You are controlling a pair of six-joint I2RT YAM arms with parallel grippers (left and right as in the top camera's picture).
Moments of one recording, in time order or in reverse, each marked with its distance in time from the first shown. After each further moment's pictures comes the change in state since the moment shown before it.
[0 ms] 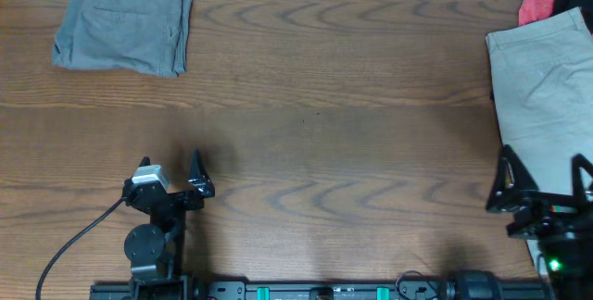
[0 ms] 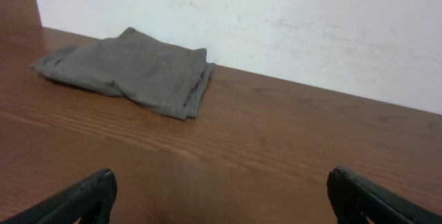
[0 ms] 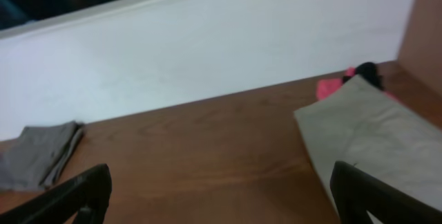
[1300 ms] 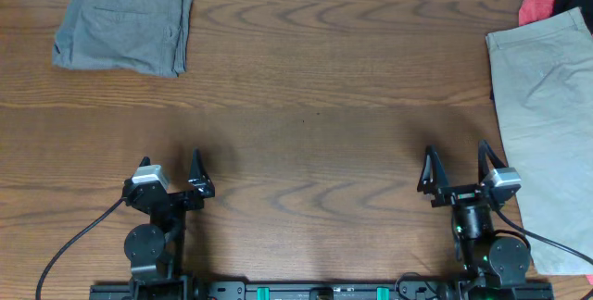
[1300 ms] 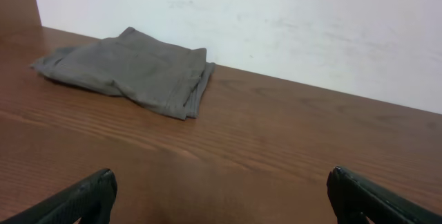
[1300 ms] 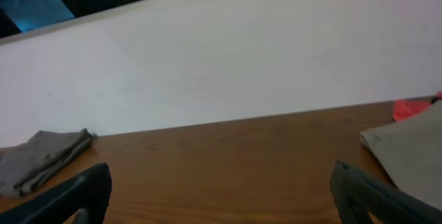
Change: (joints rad) left arm 0.000 0.000 0.001 -0.002 0.000 0.001; right arm 0.095 -0.473 -1.184 1.038 -0.035 -0.007
